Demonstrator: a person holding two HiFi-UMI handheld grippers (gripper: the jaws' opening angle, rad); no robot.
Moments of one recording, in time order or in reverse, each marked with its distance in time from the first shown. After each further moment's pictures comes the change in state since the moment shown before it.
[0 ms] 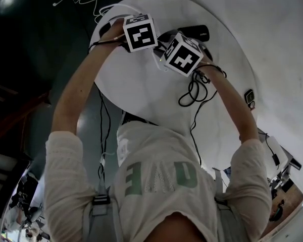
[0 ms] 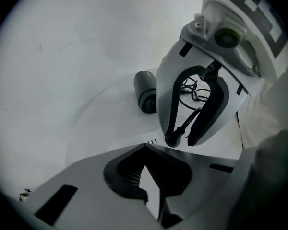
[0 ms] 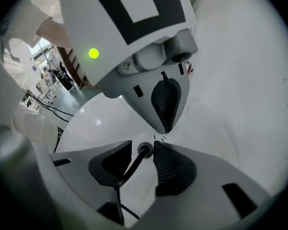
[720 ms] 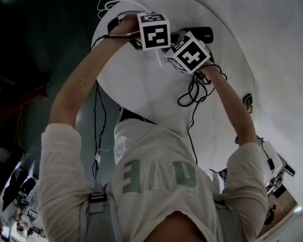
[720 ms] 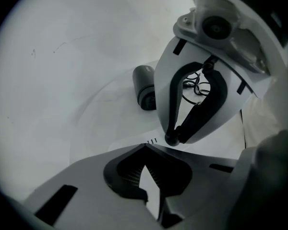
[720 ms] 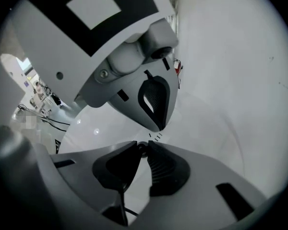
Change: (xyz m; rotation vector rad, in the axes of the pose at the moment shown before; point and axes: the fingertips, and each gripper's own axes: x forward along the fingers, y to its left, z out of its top) left arm 0.002 0.003 0.002 0.038 0.090 0.061; right arm 0.002 -0.009 -0.008 0.118 -0.023 -0.040
